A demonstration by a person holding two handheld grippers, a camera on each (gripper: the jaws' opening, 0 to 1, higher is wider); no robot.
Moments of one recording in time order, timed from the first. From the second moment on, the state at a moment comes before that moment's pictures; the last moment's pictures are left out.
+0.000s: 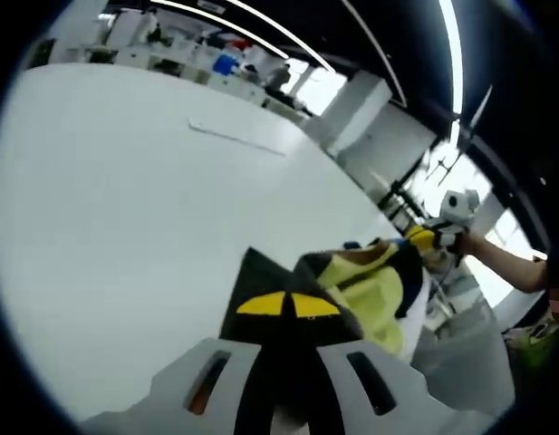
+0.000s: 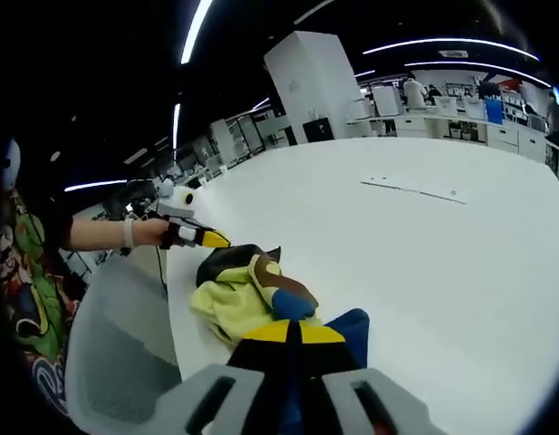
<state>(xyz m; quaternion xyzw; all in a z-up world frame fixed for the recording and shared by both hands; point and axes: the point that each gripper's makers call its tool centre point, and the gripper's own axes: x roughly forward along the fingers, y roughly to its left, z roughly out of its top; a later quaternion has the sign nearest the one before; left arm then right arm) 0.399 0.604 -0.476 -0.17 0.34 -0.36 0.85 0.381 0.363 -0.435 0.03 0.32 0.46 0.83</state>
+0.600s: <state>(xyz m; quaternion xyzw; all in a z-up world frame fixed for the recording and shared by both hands) 0.416 0.611 -0.441 -0.17 0.30 -0.37 0.86 0.389 0.357 -0.407 0.03 0.28 0.44 0.85</state>
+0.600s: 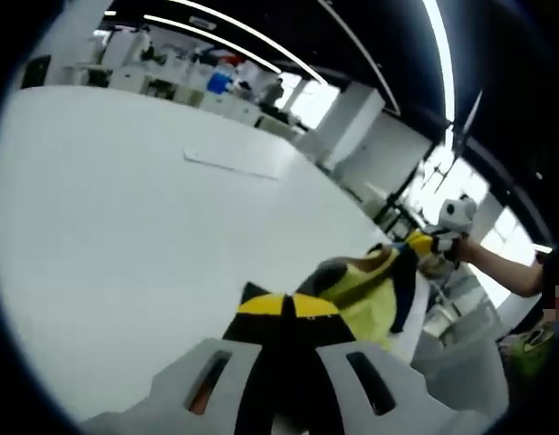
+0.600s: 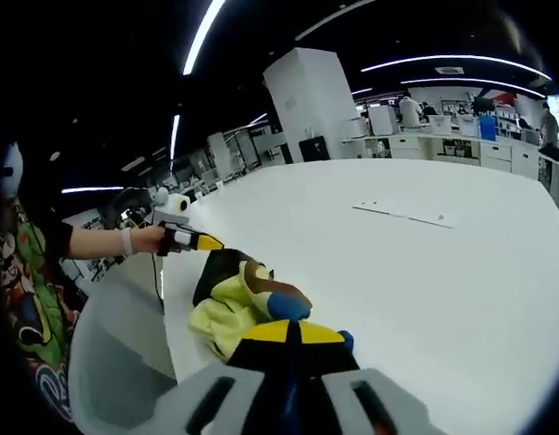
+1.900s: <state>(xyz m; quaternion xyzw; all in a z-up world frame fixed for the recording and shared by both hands) 0.509 0.622 -0.260 -0.13 0.11 -0.38 0.91 0.466 0.354 -0.261 -0.03 0.14 0.45 0.88</state>
